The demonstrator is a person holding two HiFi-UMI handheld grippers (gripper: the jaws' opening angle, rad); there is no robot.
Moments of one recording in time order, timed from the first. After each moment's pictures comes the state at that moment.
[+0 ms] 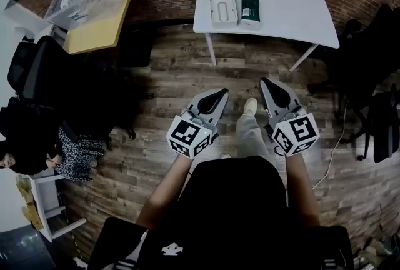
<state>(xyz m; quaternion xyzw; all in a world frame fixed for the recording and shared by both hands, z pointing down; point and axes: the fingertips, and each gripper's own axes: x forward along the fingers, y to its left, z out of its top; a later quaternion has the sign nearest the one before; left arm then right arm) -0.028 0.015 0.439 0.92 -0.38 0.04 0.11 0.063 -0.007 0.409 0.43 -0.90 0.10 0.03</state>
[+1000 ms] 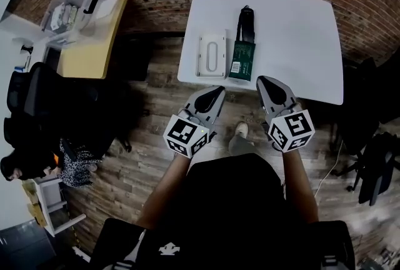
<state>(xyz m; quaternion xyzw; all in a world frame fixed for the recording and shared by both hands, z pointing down) 0.032 -0.261 0.433 0.89 -0.43 0.06 0.13 0.125 -0.295 0.430 0.40 -0.90 0.15 0.05</state>
